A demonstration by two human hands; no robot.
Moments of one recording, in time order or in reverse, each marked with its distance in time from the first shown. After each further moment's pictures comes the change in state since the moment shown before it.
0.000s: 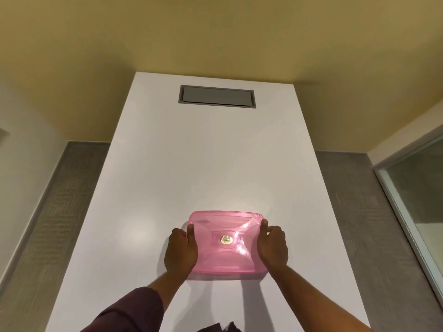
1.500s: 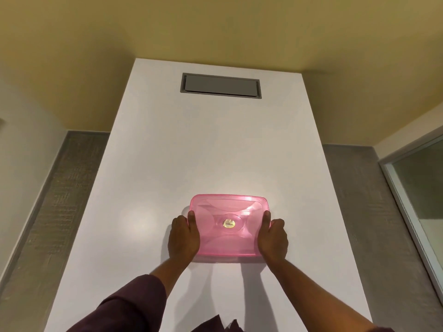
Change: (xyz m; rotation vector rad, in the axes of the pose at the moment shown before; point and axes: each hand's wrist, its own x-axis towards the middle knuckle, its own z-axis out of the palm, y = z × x) left_hand 0.013 0.006 0.001 -0.057 0.019 0.085; right_hand -0.003 -0.005 0.016 0.027 0.083 -0.023
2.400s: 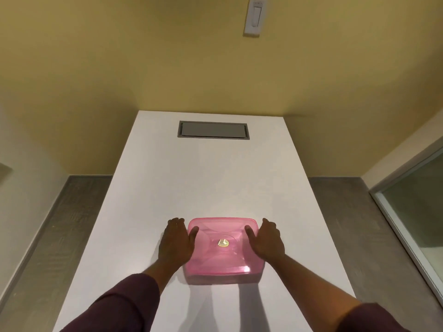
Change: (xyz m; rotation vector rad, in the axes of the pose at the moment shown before) left_hand 0.055 0.046 -0.038 0.384 -0.089 0.334; right_hand 0.051 -0.057 -0.030 -0.292 -0.209 -0.258
